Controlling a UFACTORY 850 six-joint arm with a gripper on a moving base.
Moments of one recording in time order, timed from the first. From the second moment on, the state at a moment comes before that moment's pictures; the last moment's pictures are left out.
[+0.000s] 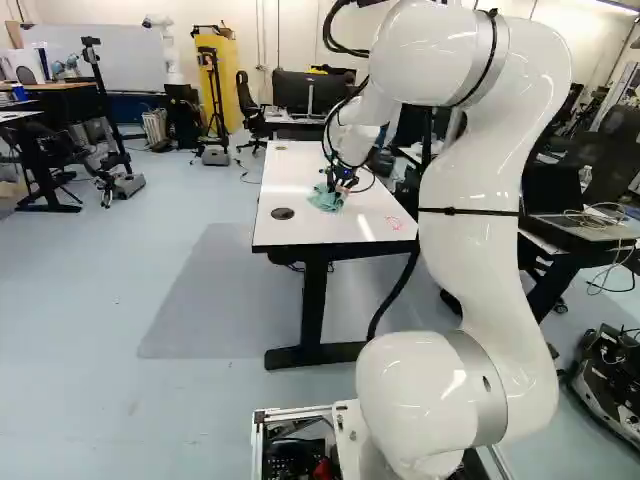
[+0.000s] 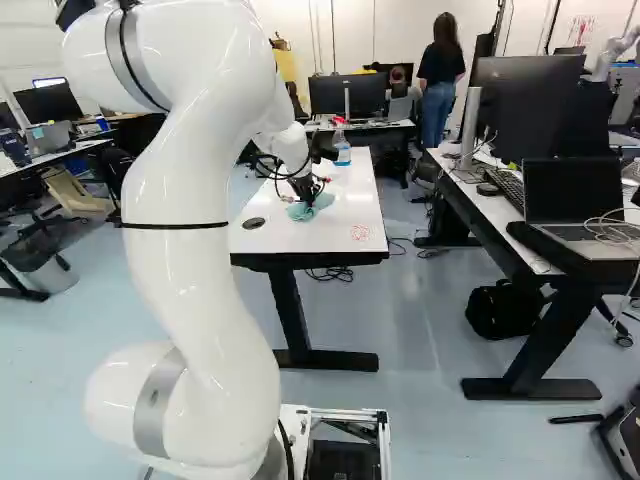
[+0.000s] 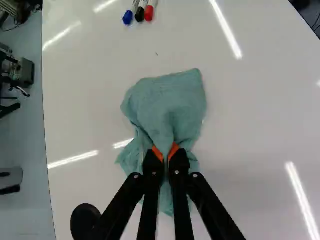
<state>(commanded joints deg) -2.7 -28.5 -72.4 21.1 -11.2 0.0</state>
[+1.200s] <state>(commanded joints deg) -5.7 -20.5 -62.0 21.1 -11.2 0.0</state>
